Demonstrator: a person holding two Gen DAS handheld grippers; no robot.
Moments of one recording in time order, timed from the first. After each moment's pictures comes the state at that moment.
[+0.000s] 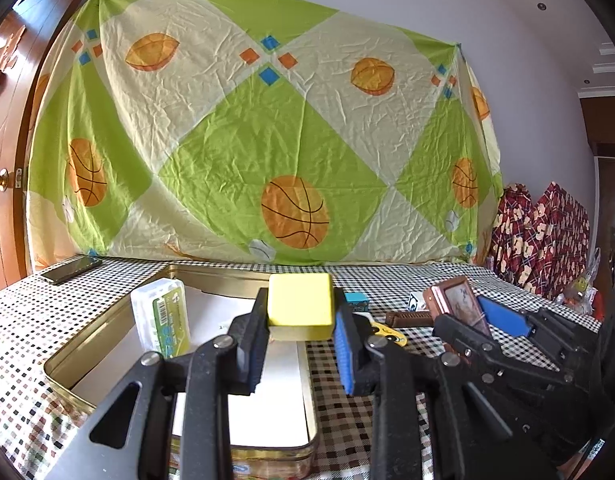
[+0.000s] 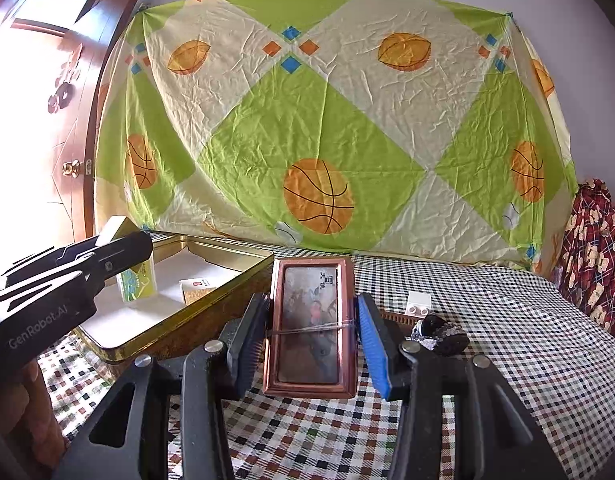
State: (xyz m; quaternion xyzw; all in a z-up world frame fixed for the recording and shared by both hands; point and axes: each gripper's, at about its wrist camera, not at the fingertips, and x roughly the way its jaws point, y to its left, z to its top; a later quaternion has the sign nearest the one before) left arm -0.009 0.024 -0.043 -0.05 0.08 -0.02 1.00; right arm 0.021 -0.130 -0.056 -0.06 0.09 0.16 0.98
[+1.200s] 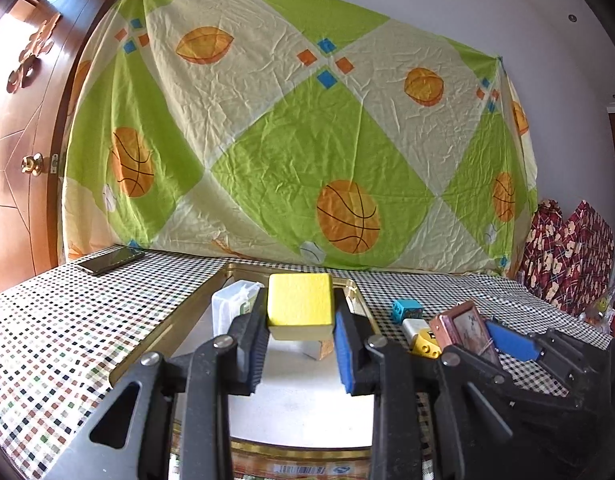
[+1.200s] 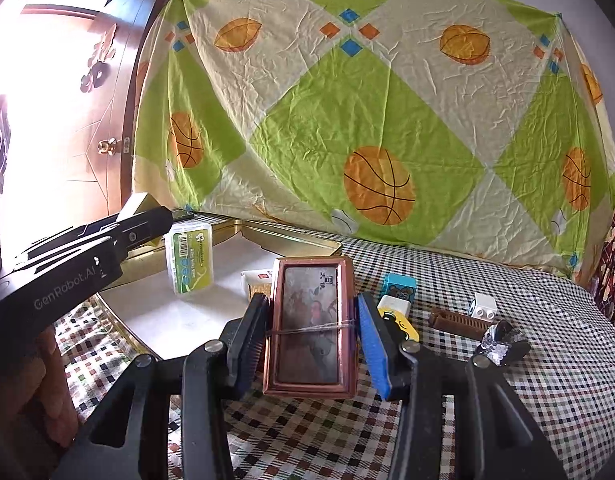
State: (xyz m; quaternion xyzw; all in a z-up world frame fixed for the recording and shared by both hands) left arm -0.011 0.080 -0.045 -0.07 0.08 0.04 0.99; right arm 0.023 -0.073 -0.060 -0.08 0.12 0.22 0.96
